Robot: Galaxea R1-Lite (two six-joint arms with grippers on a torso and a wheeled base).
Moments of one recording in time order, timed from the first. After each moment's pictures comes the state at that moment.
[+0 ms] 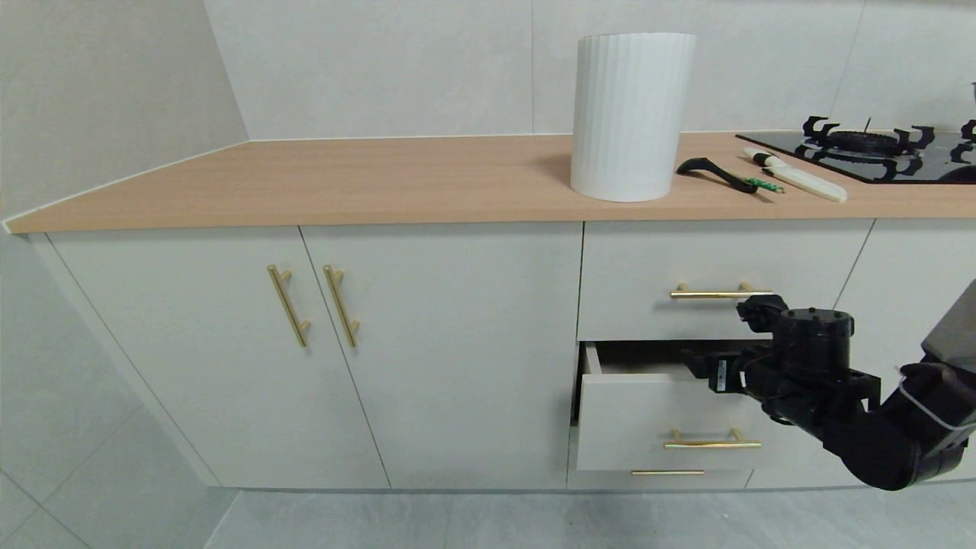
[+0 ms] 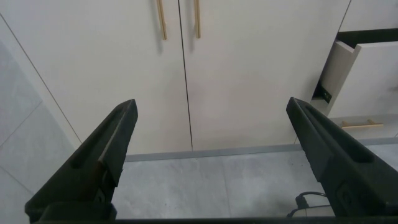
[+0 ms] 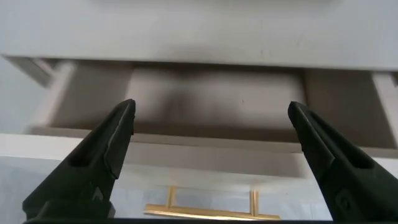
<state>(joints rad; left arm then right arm) 0.00 0.00 0.00 0.01 -0.07 0.02 0.22 2.09 -0.64 -1.08 -0.14 0.08</state>
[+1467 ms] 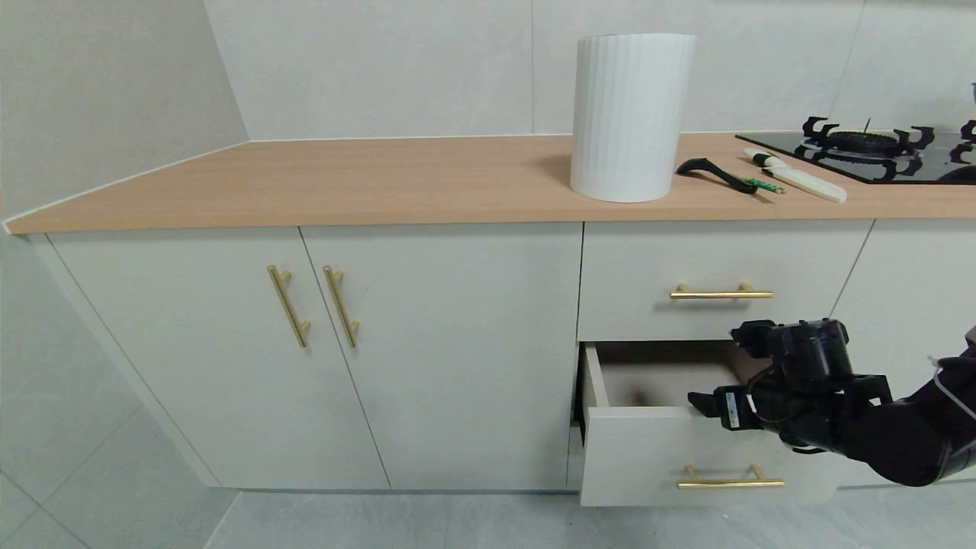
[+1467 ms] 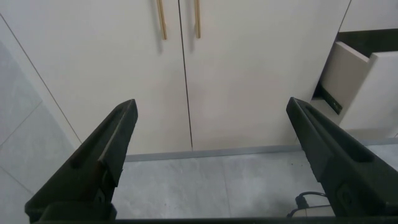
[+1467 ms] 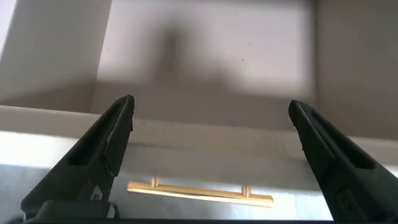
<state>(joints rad) 0.00 0.00 0.00 0.01 -0.07 0.02 0.24 1.99 -0.64 -0.67 -0.13 0.08</state>
